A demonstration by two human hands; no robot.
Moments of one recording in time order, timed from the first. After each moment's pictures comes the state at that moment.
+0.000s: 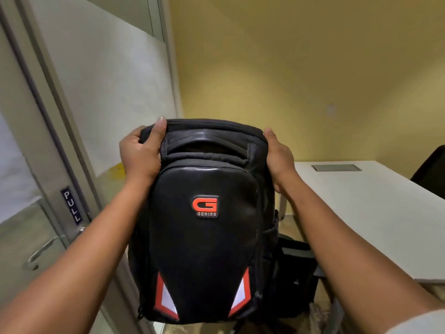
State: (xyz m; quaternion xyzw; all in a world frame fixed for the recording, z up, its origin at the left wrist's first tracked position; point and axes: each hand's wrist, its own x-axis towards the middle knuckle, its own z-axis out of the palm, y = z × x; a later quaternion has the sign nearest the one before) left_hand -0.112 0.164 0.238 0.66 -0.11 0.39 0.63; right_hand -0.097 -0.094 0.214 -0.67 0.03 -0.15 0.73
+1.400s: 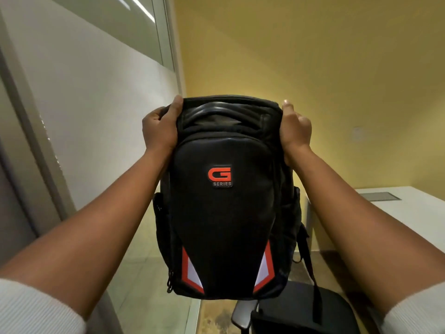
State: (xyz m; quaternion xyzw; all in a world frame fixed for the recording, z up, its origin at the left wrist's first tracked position) left_hand 0.163 0.245 0.340 0.65 -0.12 0.35 0.67; right_hand 0.155 -0.006 0.323 -0.63 0.06 -0.38 0.67
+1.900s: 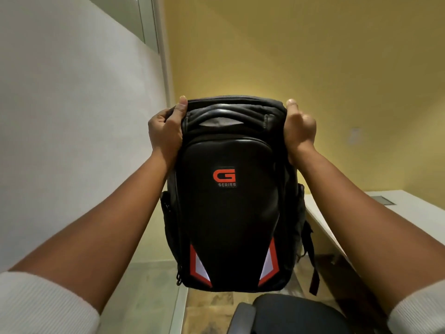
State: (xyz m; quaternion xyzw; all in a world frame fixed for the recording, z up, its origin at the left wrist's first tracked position) left_hand 0.314 0.228 0.298 0.59 -0.16 0.29 0.73; right_hand 0.292 -0.020 0.299 -0.64 0.08 -0.42 0.64
